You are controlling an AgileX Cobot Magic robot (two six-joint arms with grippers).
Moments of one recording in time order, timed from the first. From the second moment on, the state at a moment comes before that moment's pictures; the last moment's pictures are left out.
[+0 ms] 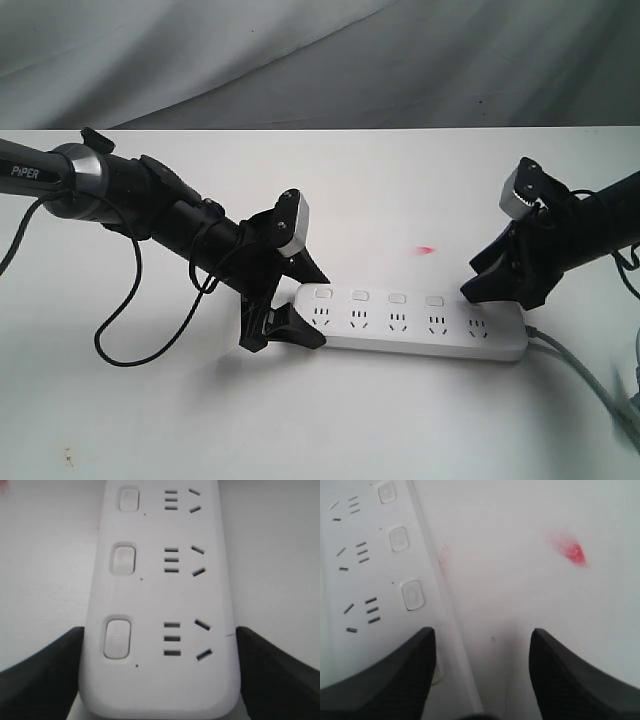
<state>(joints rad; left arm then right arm) -0.24 2.24 -1.31 -1.14 0.88 2.09 -0.09 2.05 -1.12 0.97 0.90 -1.86</state>
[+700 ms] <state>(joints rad) -0.24 2.24 -1.31 -1.14 0.88 2.09 -0.09 2.06 -1.12 0.91 0.89 -1.76</state>
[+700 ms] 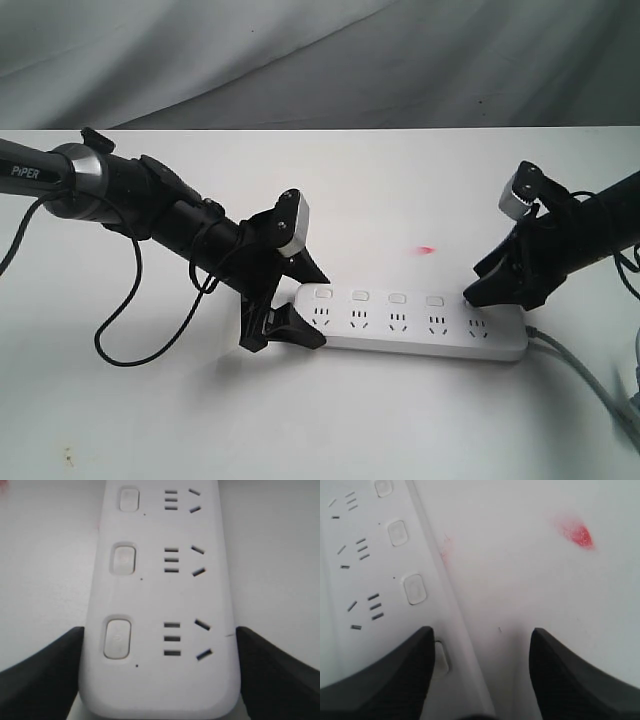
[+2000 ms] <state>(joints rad) -0.24 2.24 -1.31 -1.13 0.88 2.09 -0.06 1.84 -1.15 1.01 0.83 -1.72</state>
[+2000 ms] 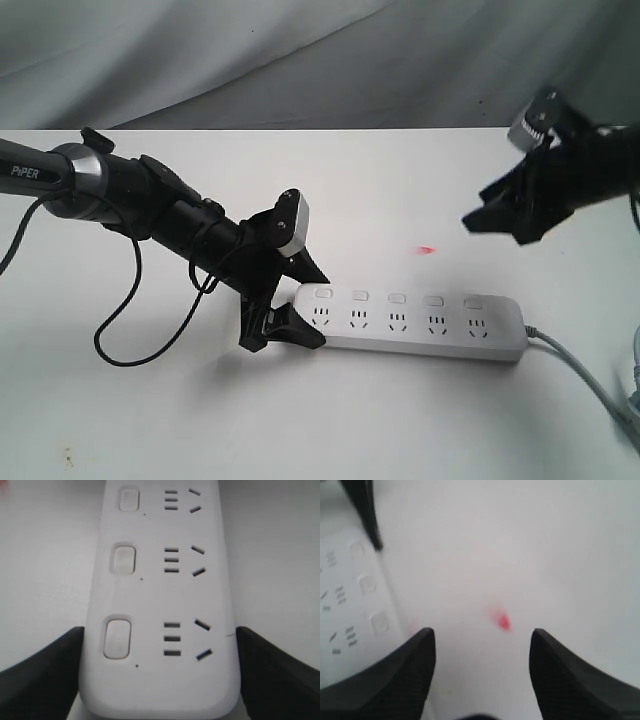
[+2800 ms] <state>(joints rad) -0.24 2.24 -1.31 -1.13 0.88 2.09 -0.06 1.12 -1.21 0.90 0.66 -0.91</state>
